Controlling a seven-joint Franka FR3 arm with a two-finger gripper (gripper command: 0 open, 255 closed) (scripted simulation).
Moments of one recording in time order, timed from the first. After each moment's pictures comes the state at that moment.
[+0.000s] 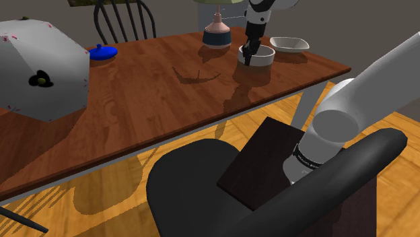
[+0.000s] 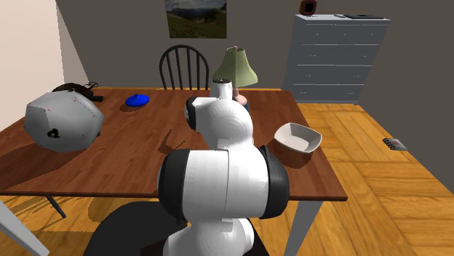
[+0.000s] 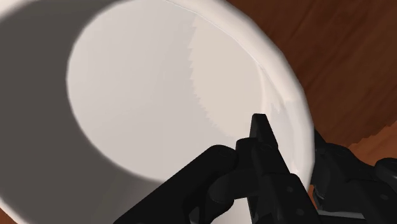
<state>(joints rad) -0.11 -0.44 -0.32 -2.41 -0.11 2.03 -0.35</state>
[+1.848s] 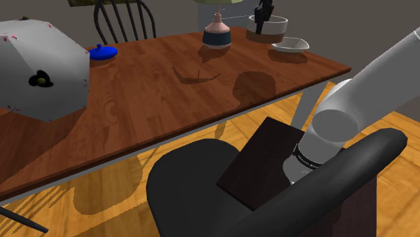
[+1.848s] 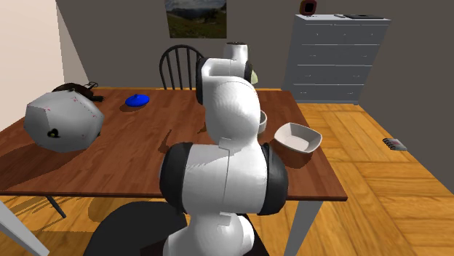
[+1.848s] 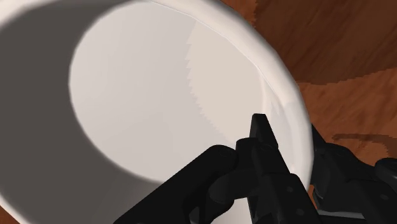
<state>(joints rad) -0.12 -0.40 -0.37 -2.06 -0.10 1.71 -0.45</state>
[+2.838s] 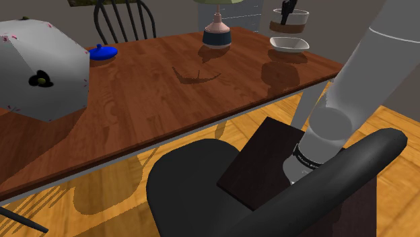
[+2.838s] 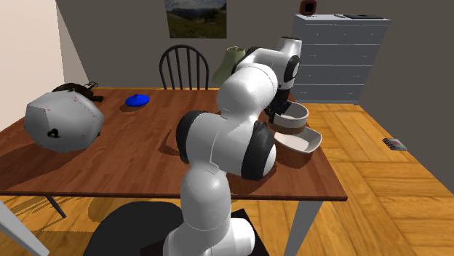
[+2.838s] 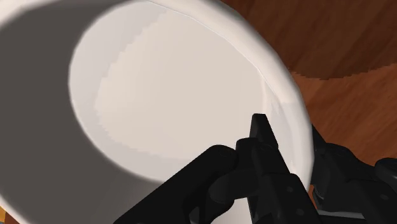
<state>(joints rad) -0.22 -0.06 -0.68 -1.69 0.01 1.66 -0.89</state>
